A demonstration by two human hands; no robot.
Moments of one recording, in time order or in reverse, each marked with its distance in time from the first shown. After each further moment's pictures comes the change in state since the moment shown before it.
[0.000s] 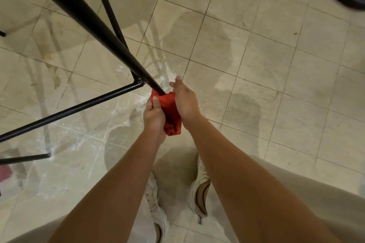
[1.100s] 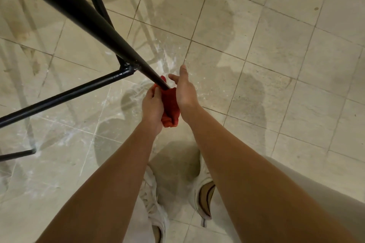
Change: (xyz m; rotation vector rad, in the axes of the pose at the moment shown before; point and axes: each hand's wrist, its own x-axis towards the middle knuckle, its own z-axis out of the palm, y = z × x) left_hand 0.061 -0.029 -0.010 0.239 0.010 -0.020; right_hand 0.046 0.033 0.010 0.080 -0.026 0.127
